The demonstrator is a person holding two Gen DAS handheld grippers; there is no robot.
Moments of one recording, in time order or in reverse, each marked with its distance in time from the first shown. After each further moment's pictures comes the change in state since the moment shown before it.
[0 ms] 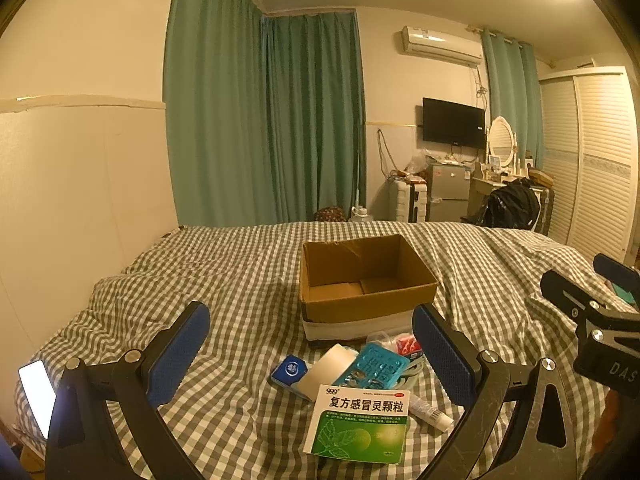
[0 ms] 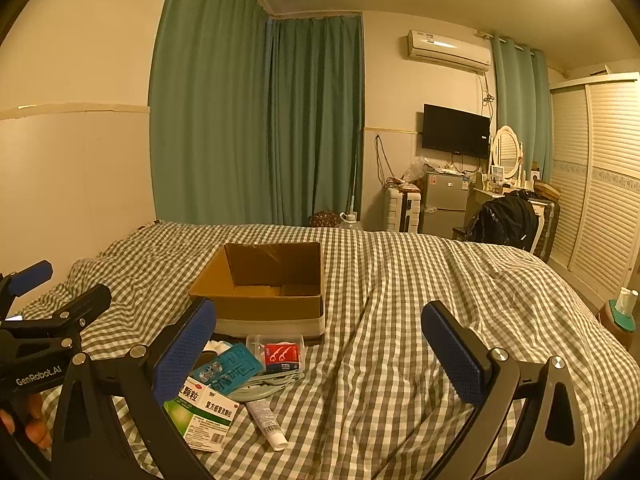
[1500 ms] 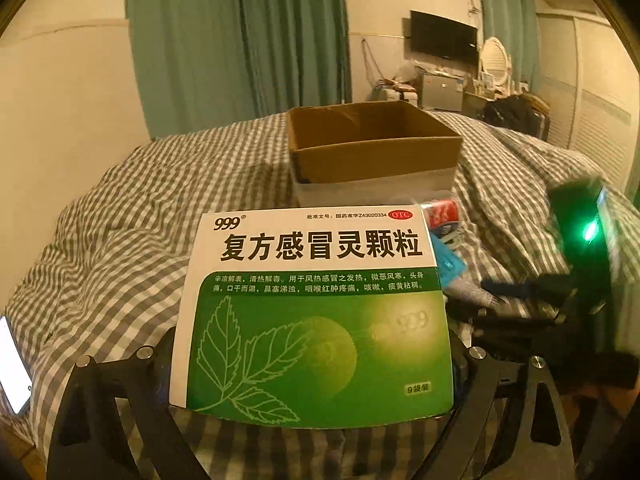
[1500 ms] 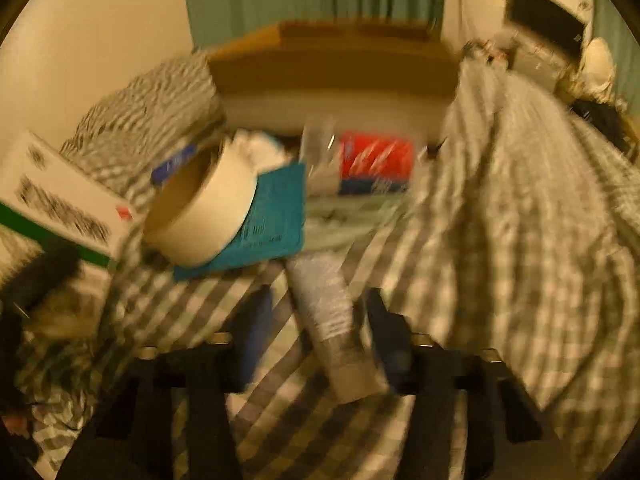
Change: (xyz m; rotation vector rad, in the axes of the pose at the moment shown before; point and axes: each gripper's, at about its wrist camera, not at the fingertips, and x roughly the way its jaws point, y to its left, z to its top) left arm 0.079 0.013 -0.100 0.054 0.308 -0.046; right arm 0.162 0.053 -0.141 -0.093 0.607 0.243
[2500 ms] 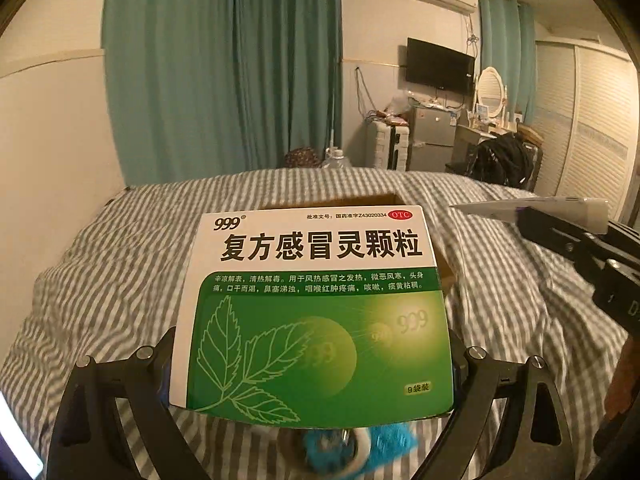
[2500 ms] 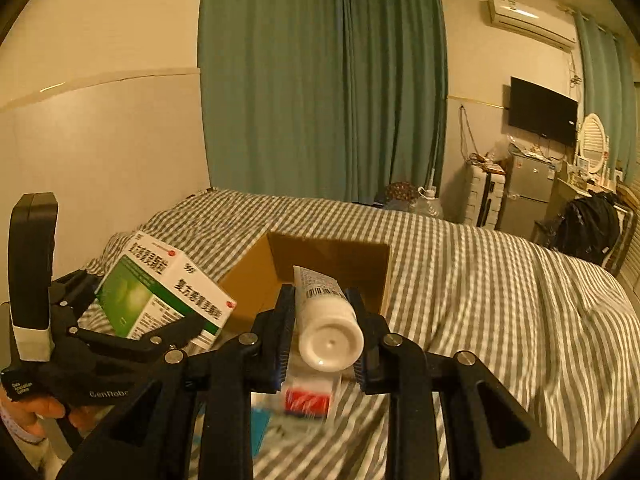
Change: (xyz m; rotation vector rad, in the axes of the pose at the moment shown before) left arm 0.032 -0.027 0.152 -0.015 -0.080 -0.055; right arm -0.140 -0.047 0.135 -0.073 -0.456 0.035
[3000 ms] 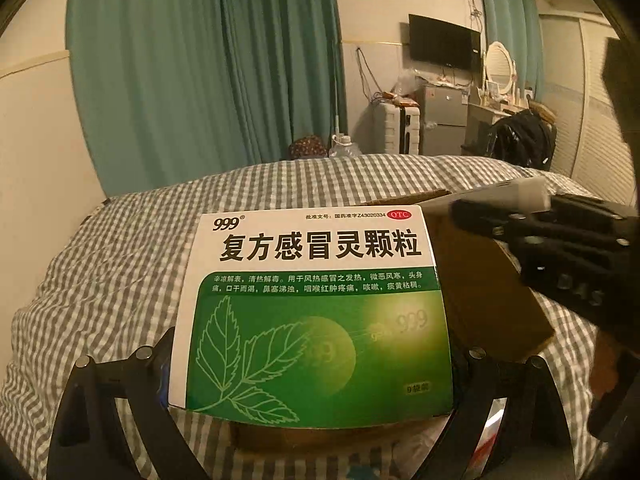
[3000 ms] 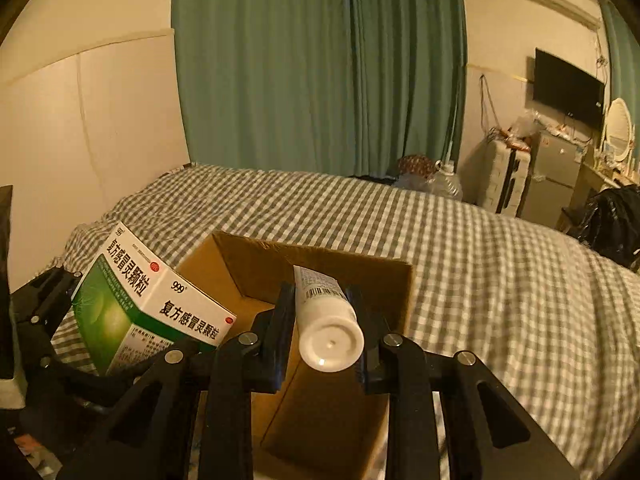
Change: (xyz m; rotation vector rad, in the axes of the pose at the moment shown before) left arm 0.127 0.002 0.026 0.065 0.050 0.040; right arm 0.179 -0.036 0.018 0.007 0.117 0.052
